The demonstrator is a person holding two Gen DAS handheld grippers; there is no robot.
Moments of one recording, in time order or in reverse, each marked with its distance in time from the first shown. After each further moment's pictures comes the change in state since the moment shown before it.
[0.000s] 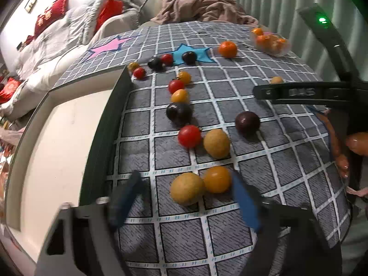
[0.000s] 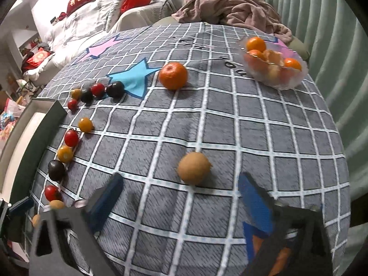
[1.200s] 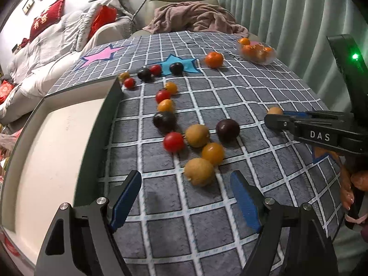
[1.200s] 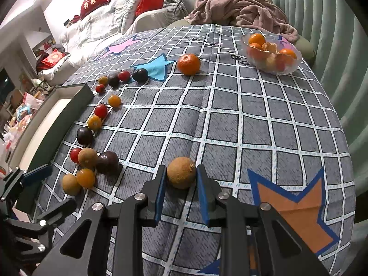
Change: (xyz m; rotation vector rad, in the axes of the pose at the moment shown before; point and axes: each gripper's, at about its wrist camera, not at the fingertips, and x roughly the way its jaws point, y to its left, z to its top) left arm -0.014 -0.008 -0.002 0.012 -0.063 -0.047; right arm -0.039 -0.004 -0.045 0.006 -0.009 0.115
